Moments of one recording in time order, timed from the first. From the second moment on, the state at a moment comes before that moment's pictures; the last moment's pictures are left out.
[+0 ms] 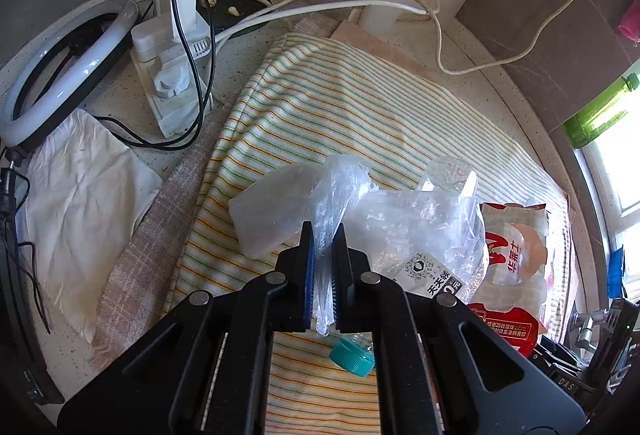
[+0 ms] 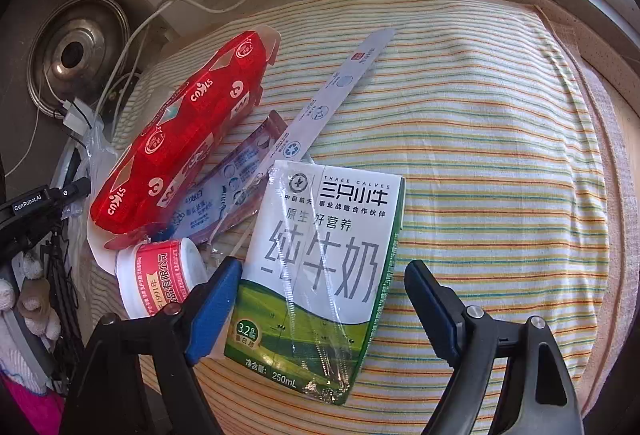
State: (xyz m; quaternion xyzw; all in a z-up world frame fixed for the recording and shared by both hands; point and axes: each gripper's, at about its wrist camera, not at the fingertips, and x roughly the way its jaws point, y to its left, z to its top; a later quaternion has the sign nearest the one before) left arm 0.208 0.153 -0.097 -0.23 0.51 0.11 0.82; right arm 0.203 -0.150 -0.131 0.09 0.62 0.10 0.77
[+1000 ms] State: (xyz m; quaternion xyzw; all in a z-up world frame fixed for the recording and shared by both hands) left arm 0.096 0.138 -0.036 -0.26 0.43 0.15 0.85; right arm 0.156 -0.212 -0.066 0.11 0.55 0.17 0.81
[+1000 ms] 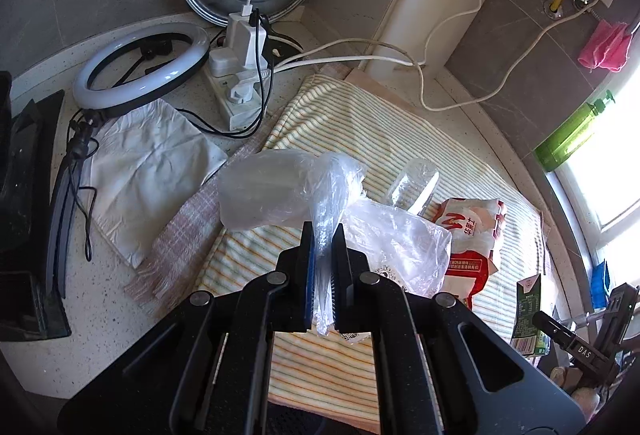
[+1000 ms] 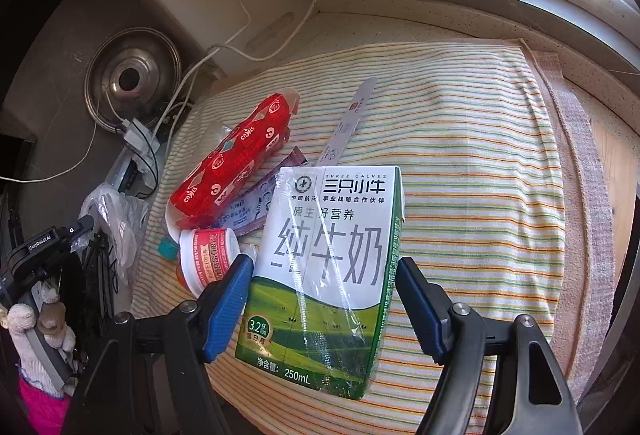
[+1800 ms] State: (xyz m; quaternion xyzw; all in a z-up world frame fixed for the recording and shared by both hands) left arm -0.041 0.078 -0.063 -0.24 0.46 0.12 0.85; right arm 0.057 -0.163 -0.051 0.08 0.55 0.26 0.79
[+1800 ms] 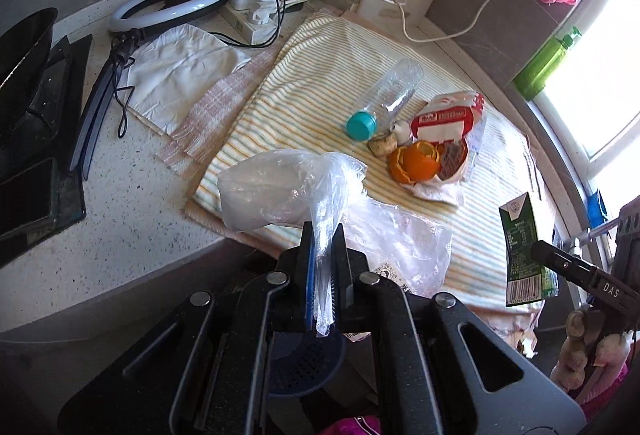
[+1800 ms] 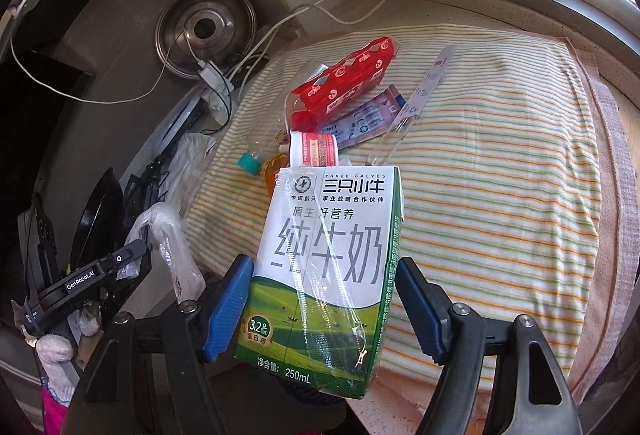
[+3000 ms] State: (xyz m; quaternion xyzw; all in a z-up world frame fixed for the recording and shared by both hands) left arm -0.117 0.059 -0.251 -0.21 0.63 0.03 0.75; right arm -0.097 -0.066 -0.182 -0.03 0.65 0.24 0.72
